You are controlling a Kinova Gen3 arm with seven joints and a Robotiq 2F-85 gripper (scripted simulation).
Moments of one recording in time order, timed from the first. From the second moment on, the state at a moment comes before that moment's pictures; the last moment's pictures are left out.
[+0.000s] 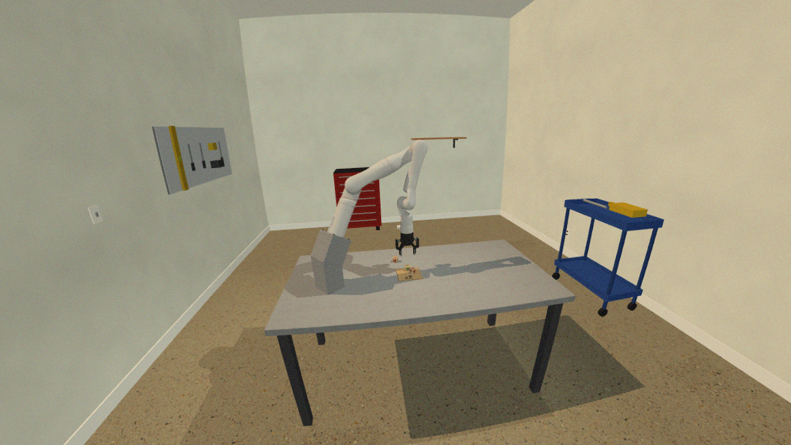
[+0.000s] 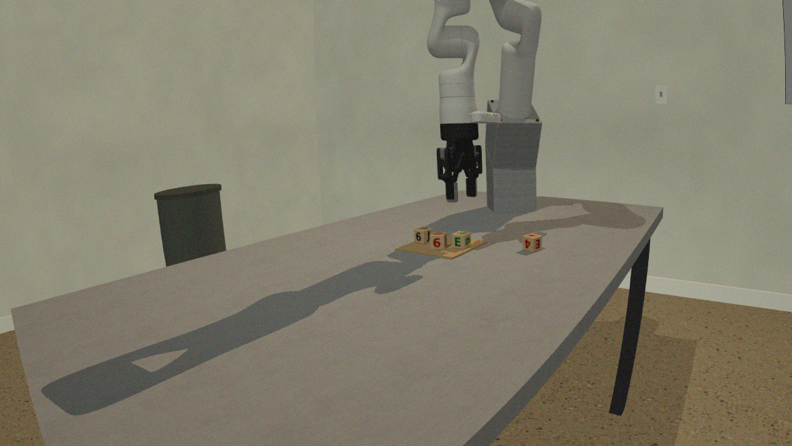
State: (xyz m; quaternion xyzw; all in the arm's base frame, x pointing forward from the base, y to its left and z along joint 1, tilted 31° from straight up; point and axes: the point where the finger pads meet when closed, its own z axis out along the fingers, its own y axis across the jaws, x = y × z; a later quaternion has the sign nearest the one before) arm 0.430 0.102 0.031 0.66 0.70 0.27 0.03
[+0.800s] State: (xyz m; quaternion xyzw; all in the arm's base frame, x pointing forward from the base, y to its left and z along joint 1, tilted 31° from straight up) arm 0.444 0.086 0.029 0.58 0.77 0.27 0.05
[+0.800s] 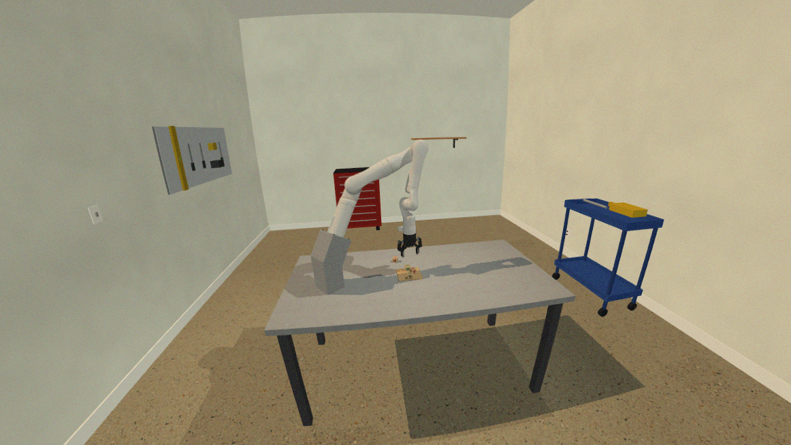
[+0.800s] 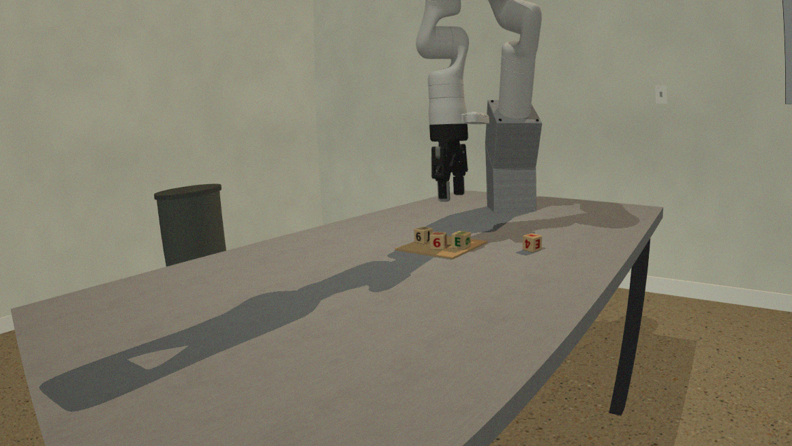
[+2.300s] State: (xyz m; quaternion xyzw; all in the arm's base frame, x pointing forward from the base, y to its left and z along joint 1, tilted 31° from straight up) arm 0.456 0.062 0.026 0.52 0.81 0.26 0.08
